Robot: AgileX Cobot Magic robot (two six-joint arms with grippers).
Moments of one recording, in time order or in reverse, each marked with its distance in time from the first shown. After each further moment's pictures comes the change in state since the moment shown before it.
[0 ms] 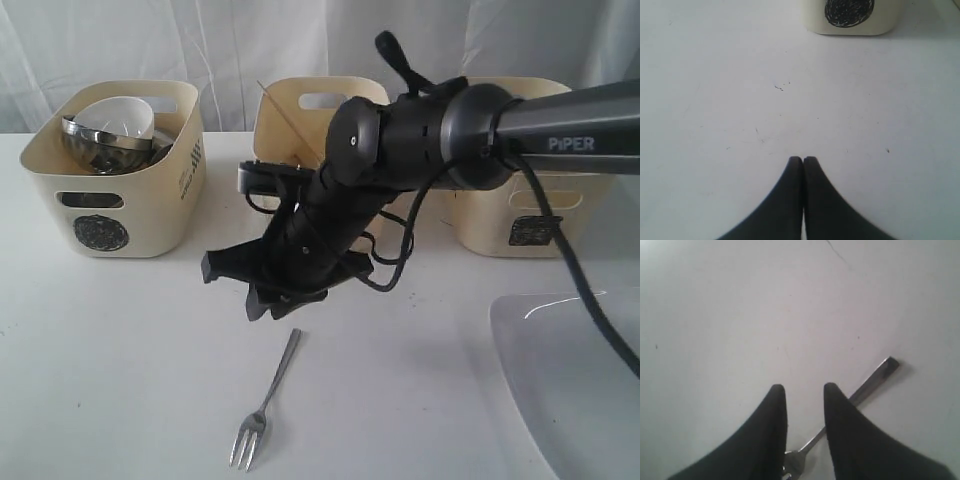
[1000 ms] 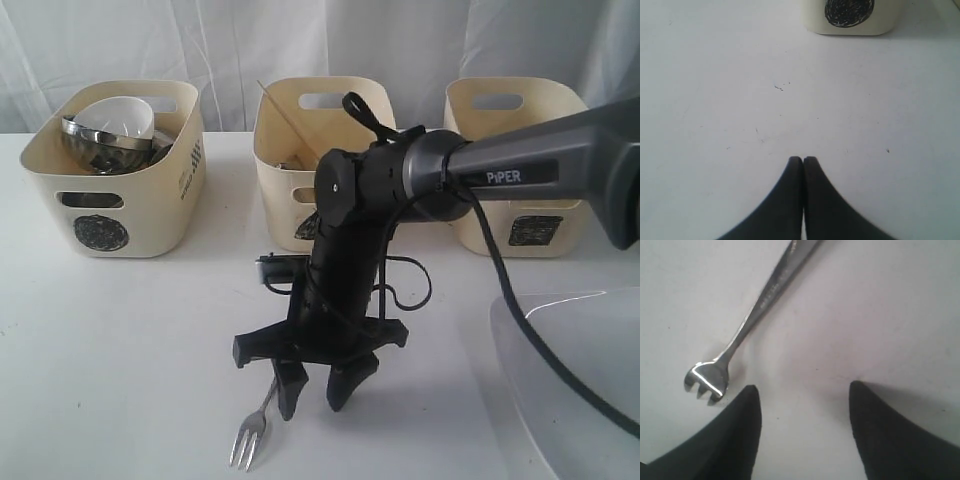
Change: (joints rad) left arm 0.000 0.000 0.000 0.000 0.000 0.000; right arm 0.000 0.118 -0.007 -0.082 0.343 0.078
